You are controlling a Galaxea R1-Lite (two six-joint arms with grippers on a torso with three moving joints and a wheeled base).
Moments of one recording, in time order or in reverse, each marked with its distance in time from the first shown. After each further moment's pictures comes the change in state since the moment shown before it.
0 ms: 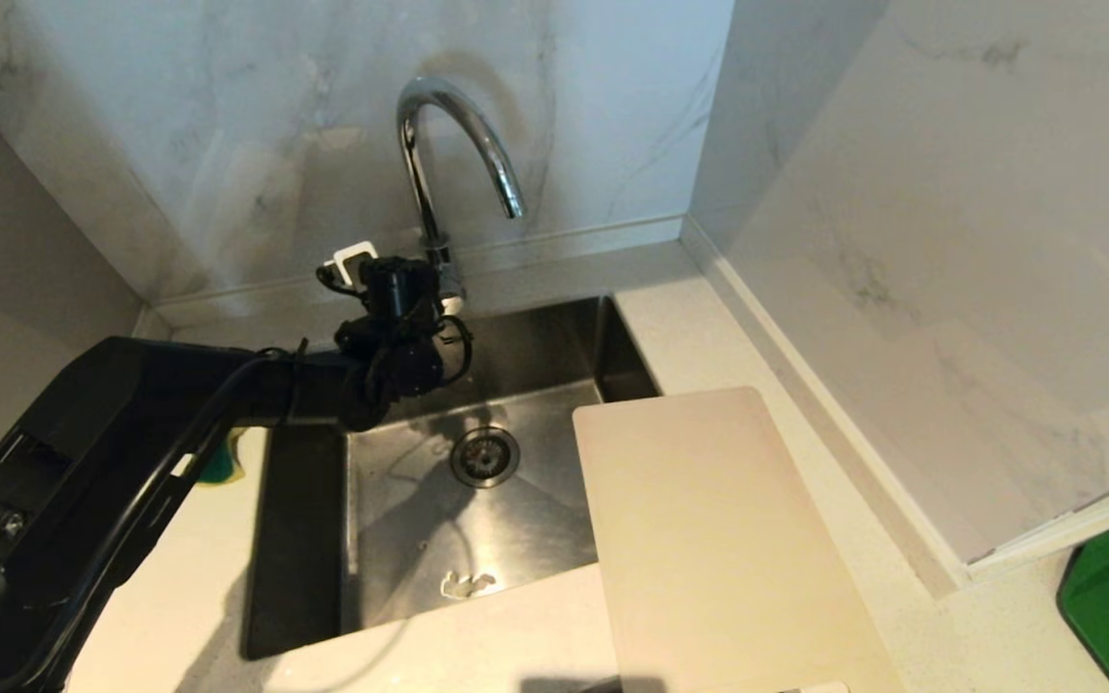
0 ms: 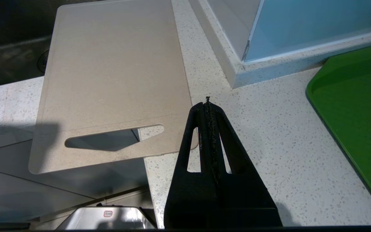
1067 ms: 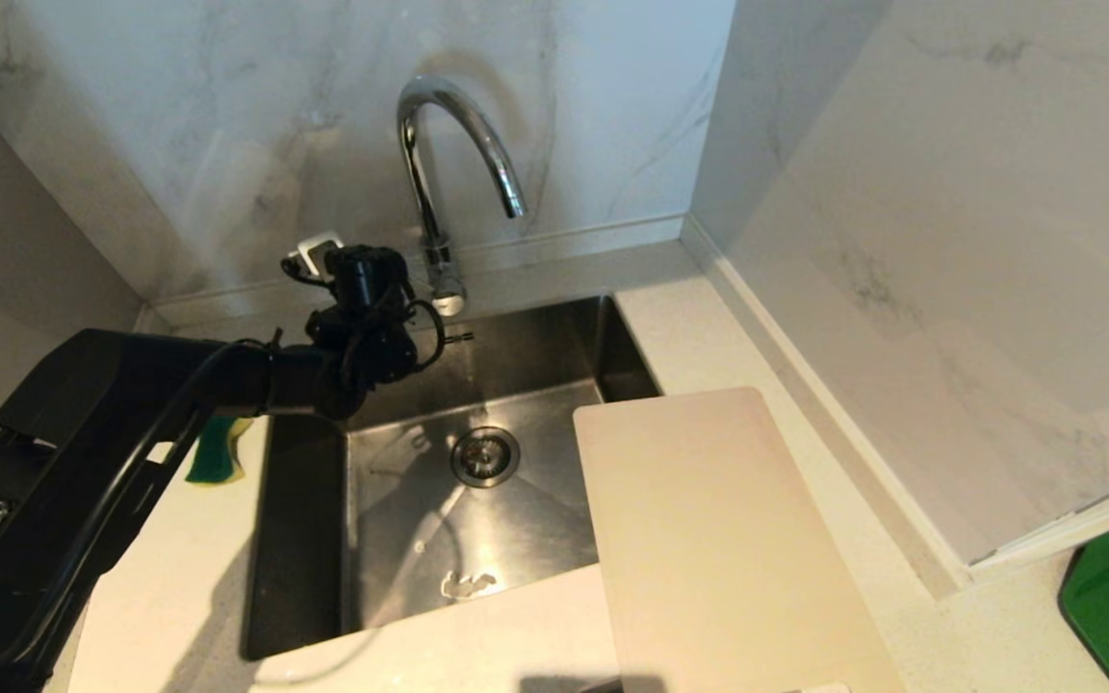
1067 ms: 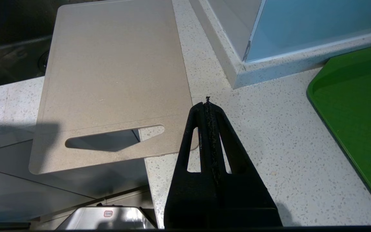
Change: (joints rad) left arm 0.033 -0.016 0.001 -0.036 -0.006 0.000; right arm 0.000 0.000 0.000 0.000 0.000 0.000
